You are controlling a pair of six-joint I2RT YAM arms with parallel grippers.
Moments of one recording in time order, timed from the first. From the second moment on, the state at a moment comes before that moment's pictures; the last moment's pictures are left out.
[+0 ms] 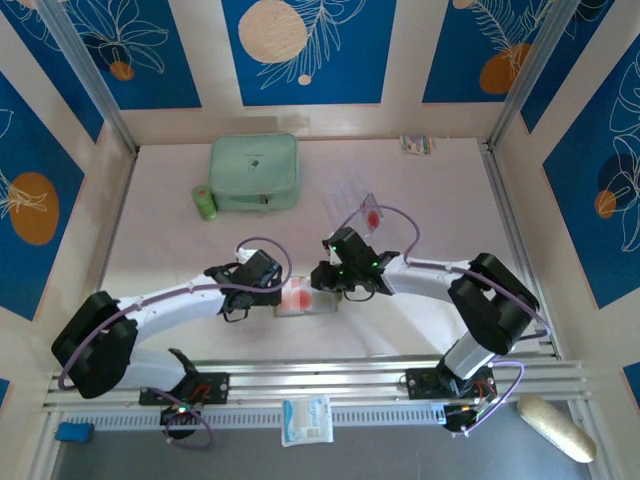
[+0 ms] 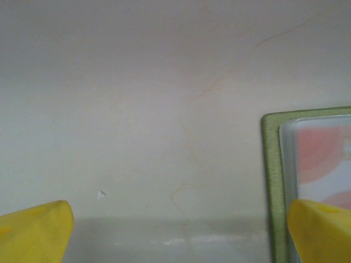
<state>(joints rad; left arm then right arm) -0.77 1.33 0.66 -0.55 -0.34 -0.71 0.79 1.62 0.81 -0.10 -0.31 0.78</state>
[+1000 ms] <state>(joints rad) -0.77 1.38 0.63 -0.54 -0.34 -0.71 0.87 1.81 0.98 -0.16 -0.31 0.76</state>
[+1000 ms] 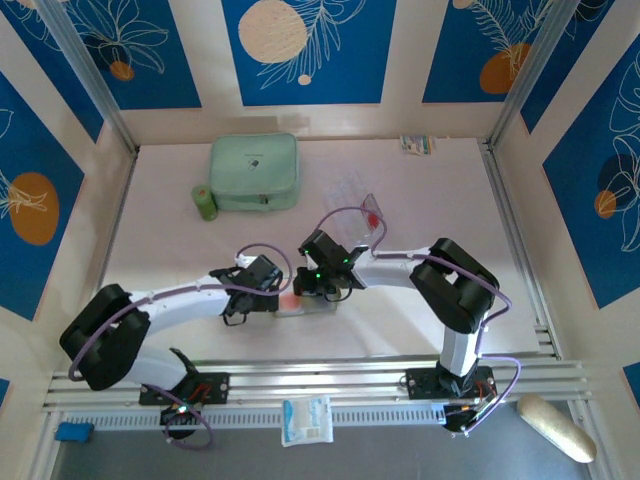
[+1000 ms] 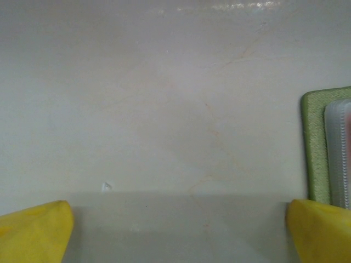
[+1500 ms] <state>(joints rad) -0.76 1.30 0.63 -0.60 -0.37 -0.73 0.88 1.72 0.93 -0.21 -0.28 0.76</state>
